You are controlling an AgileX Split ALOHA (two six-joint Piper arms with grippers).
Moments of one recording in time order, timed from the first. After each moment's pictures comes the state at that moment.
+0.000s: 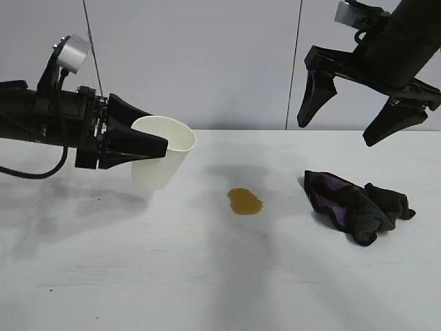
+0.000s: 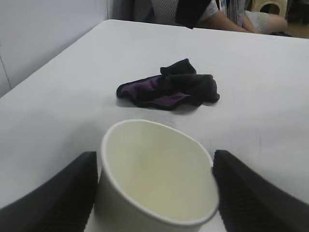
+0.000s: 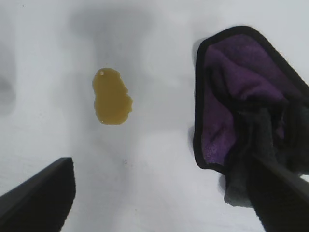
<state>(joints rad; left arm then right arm) -0.11 2.17 -1.09 -1.69 1.15 2.58 0.15 1.76 -1.29 0.32 0.79 -0.08</state>
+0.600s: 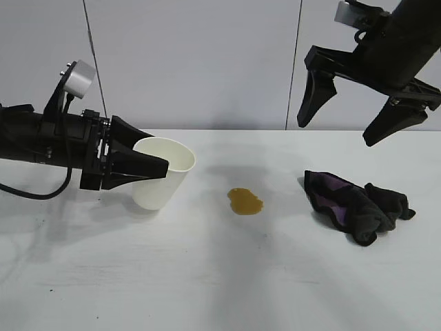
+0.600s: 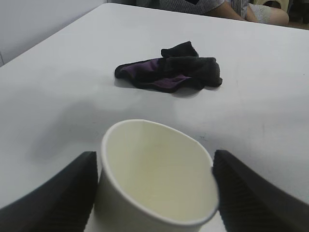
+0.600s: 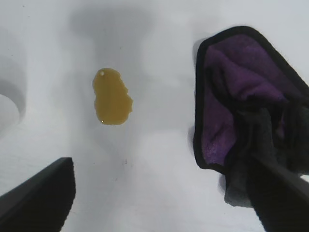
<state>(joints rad) -0.11 2.22 -1.09 -1.70 1.15 2.57 0.15 1.76 -1.29 0.33 0.79 -0.08</state>
